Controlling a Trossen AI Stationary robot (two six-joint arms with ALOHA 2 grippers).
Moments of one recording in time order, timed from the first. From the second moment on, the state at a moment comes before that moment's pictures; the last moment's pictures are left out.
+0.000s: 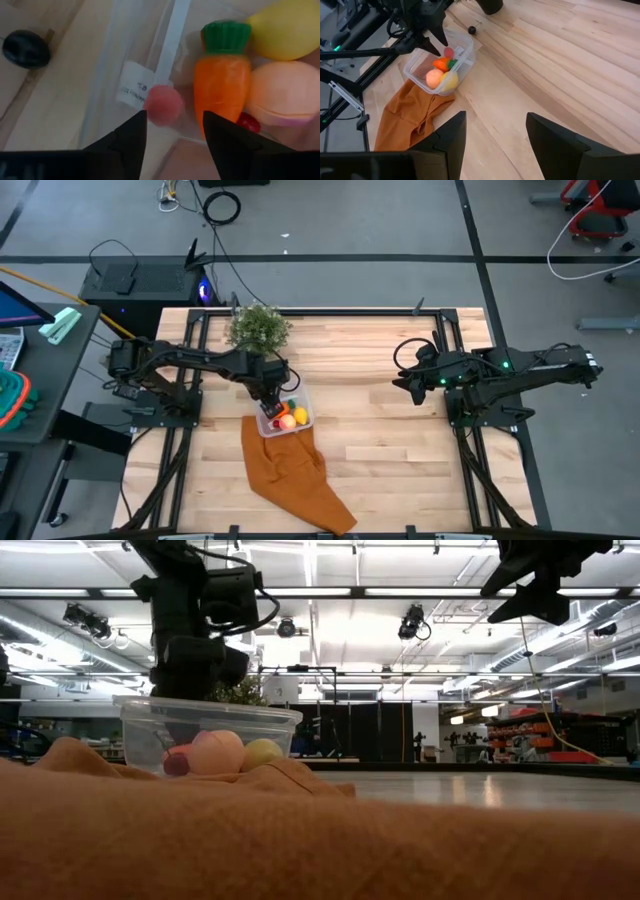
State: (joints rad) left arm 0.12 1.54 0.90 -0.69 0.08 -0.47; right arm 0.10 0.71 0.77 -0.67 0.26 0.79
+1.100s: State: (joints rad) left arm -0.12 1.46 1.25 -1.30 -0.29 -1.44; right arm 0.10 0.71 0.77 -0.67 0.26 0.79
